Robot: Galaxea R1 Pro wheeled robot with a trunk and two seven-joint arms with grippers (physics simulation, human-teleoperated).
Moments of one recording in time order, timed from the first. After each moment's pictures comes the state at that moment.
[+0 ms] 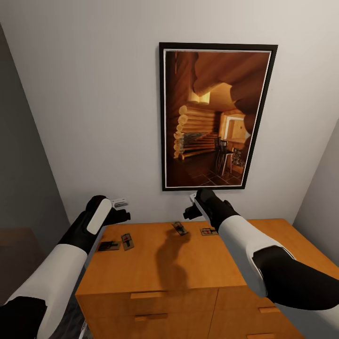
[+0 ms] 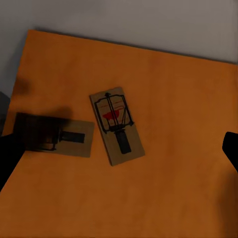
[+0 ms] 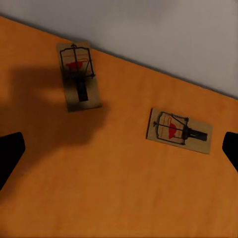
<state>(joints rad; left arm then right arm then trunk) -0.91 0.04 -0.14 -0.93 0.70 1.04 0.57 -1.18 0.17 0.21 -0.41 0.16 0.90 0.11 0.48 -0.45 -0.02</state>
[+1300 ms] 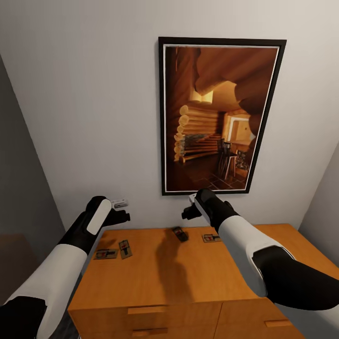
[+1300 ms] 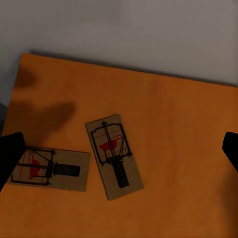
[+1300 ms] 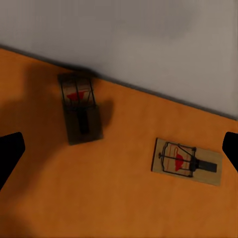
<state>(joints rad) -0.91 0.04 -0.14 -0.92 0.70 1.04 0.57 -1.18 0.17 0.21 -0.40 0.10 0.88 0.10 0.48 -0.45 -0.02</state>
